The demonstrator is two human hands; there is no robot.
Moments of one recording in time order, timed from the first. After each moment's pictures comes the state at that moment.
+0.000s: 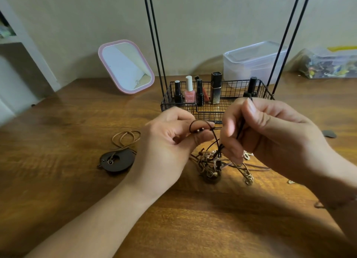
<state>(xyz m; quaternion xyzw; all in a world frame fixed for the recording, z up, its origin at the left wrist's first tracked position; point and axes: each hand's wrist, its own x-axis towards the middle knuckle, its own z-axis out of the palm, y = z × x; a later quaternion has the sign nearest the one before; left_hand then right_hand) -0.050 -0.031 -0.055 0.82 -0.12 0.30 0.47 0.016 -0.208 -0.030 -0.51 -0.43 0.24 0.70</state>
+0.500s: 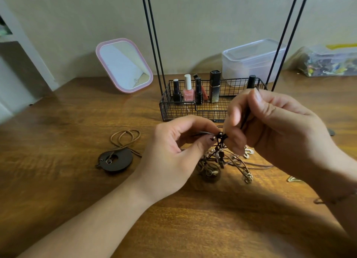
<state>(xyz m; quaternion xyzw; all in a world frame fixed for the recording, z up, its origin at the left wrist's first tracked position) -0.058 -0.036 -0.054 0.80 -0.14 0.21 0.54 0.019 -0.209 -0.029 -0.50 -0.41 0.21 0.73</state>
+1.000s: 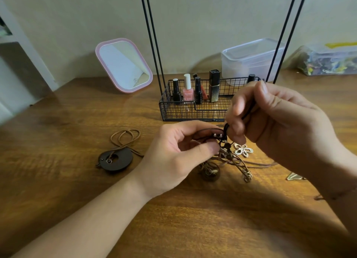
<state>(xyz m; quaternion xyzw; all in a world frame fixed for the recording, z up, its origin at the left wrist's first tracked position) -0.054 -0.034 -0.058 0.74 -0.14 0.10 0.64 0.021 -0.212 -0.028 -0.49 -0.40 0.18 0.75</state>
